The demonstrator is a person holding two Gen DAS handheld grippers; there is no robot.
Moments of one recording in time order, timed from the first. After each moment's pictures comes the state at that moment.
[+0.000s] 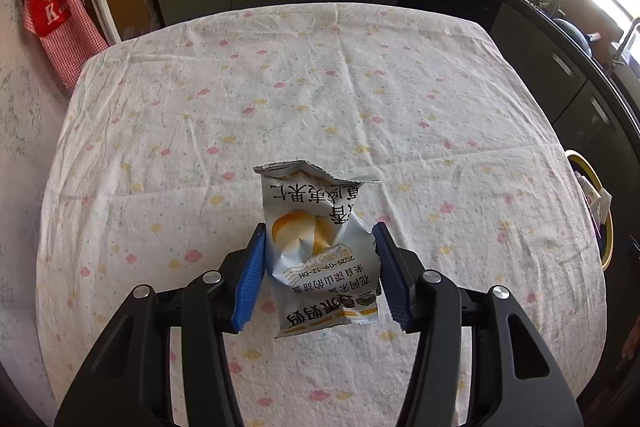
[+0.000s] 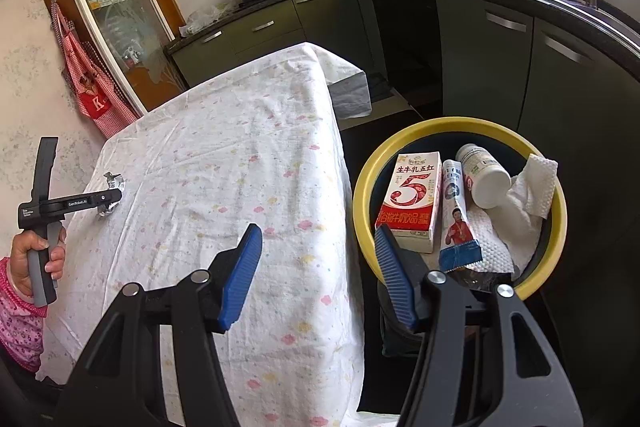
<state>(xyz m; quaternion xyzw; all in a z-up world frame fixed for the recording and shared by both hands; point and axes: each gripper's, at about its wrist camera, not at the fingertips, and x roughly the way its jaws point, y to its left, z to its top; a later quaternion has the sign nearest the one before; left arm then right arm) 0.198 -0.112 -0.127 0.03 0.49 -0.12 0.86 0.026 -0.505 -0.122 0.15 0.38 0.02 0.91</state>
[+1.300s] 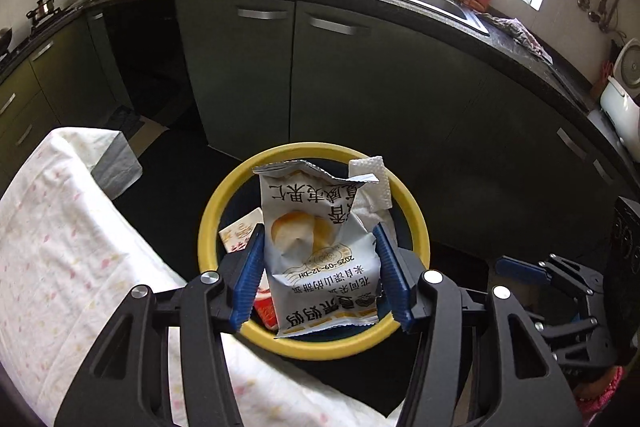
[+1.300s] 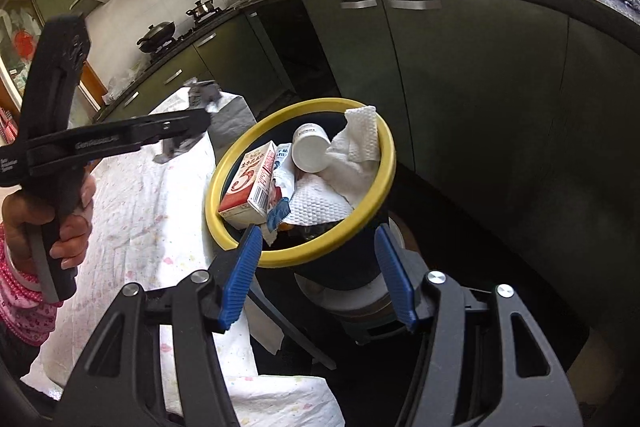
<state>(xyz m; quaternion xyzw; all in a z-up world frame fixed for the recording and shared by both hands) 0.130 -0.531 -0.087 0.19 0.41 -0.47 0.75 -0.074 -0.619 -0.149 0.25 0.35 -0.13 0.89</state>
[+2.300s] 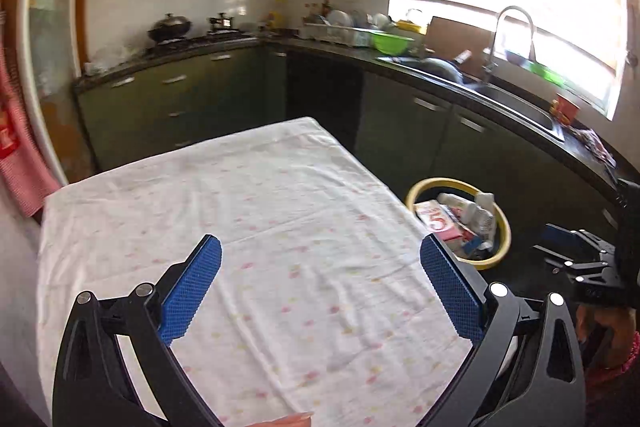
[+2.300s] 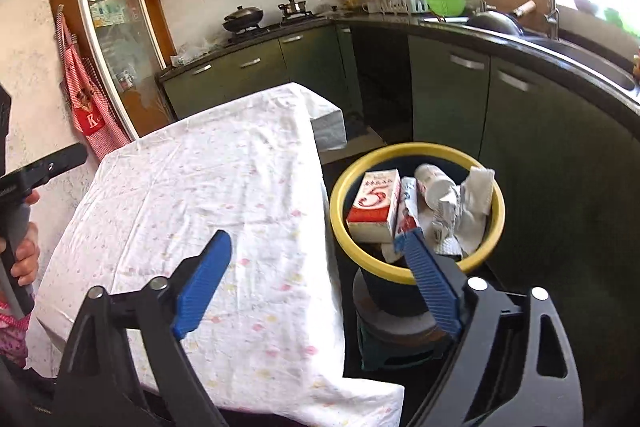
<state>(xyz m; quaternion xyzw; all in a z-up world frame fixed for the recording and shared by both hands) 0.058 -0.192 -0.013 0.06 0.29 -0.25 0.92 -0.049 -0.495 -0.086 0.12 0.30 -0.03 0.94</state>
